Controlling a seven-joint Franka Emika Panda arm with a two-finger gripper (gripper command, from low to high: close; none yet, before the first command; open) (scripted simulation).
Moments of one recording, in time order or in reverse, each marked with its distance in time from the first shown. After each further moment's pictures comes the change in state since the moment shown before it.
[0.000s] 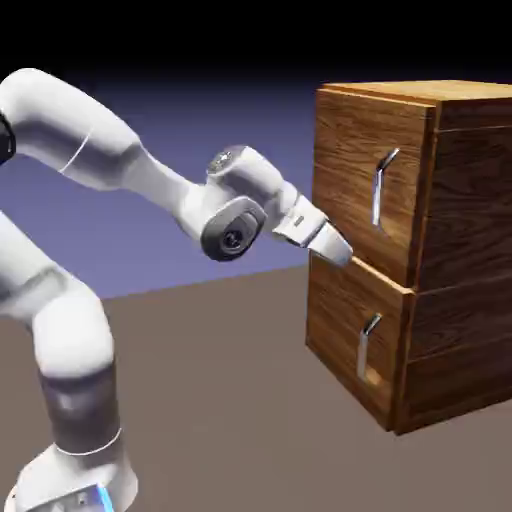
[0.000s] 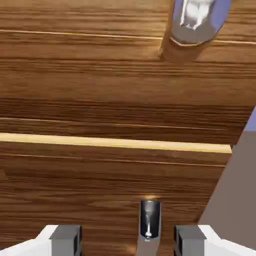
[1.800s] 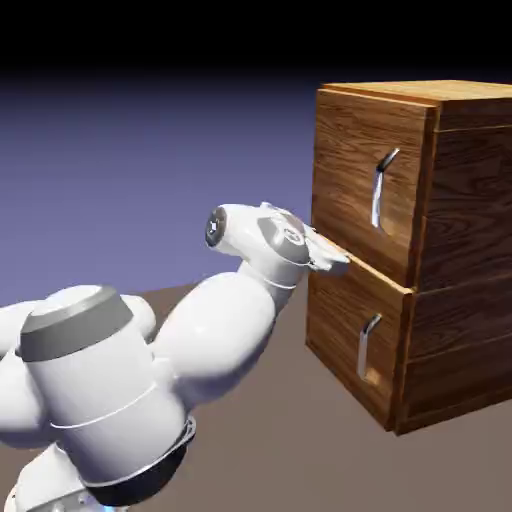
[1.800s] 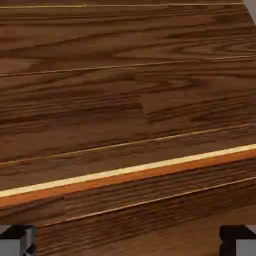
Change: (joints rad) arm -1.782 1.904 1.846 0.169 -2.349 -0.553 -1.612
